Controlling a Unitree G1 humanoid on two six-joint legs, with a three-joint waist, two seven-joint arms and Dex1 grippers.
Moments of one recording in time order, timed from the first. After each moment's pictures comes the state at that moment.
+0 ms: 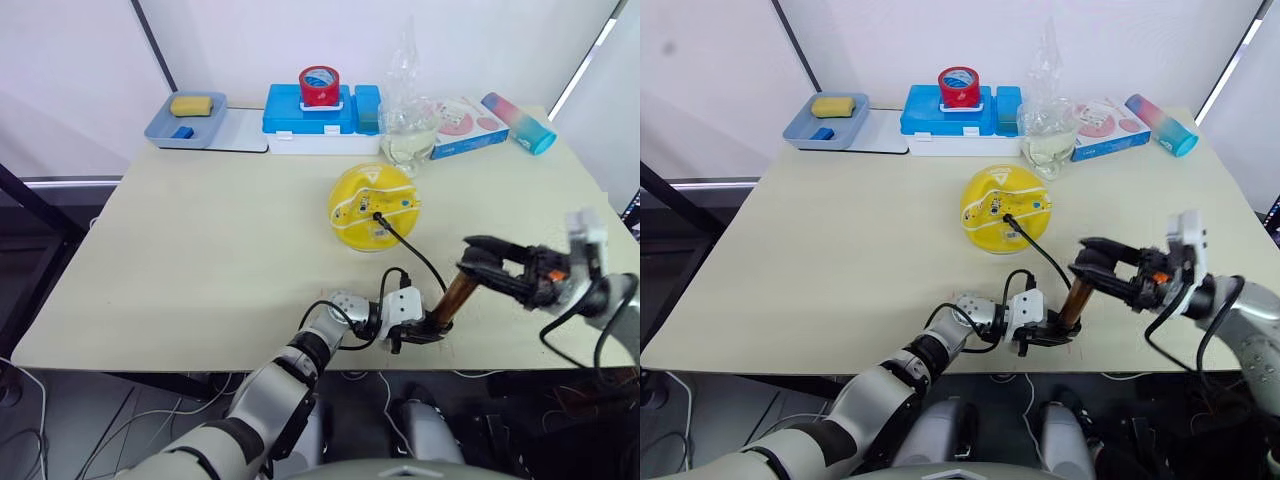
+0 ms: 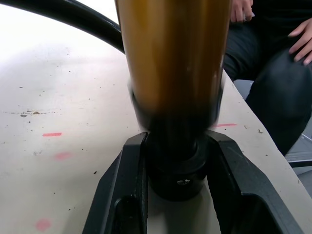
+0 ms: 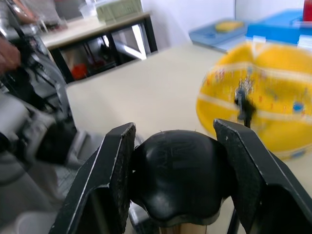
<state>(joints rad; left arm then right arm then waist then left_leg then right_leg) -0.70 -0.08 -0.36 1.15 0.17 -0.52 -1.02 -0.09 -0.80 -0.29 -0.39 0.98 0.55 0.96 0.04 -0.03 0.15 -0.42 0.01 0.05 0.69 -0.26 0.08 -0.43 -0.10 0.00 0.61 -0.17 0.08</state>
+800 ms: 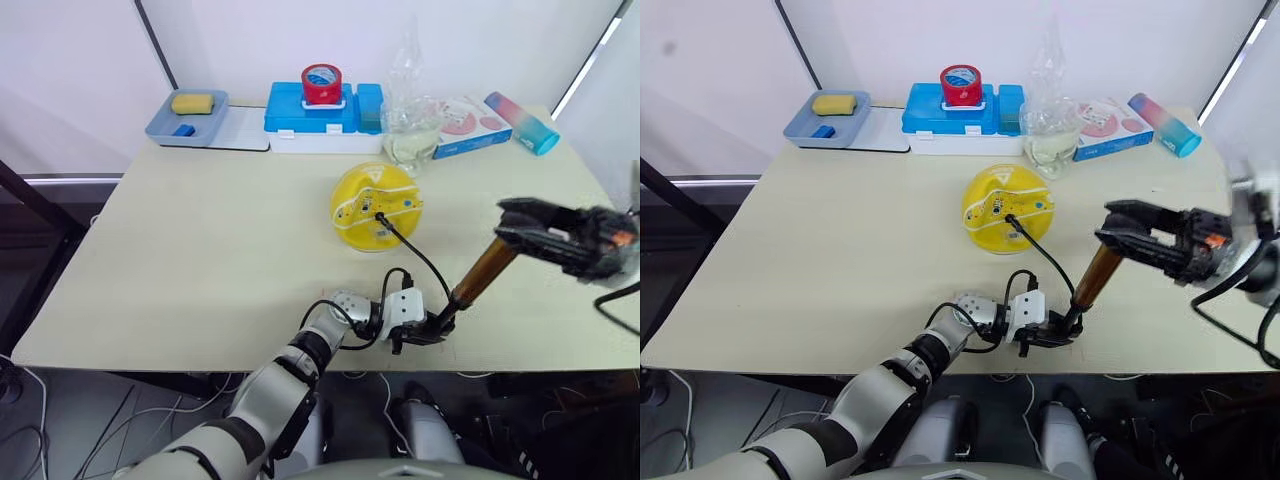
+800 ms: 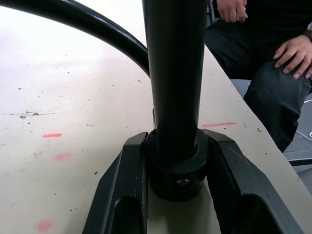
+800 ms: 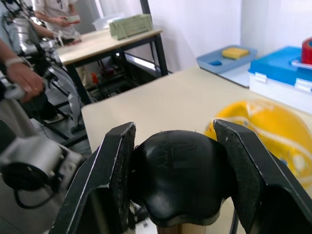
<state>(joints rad) -0.70 -0.08 -0.36 1.16 0.18 -0.52 -1.02 -0.12 -0.92 -0.42 -0.41 1.13 0.70 0.93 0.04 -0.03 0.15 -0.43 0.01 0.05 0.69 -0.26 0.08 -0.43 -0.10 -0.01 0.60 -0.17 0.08</state>
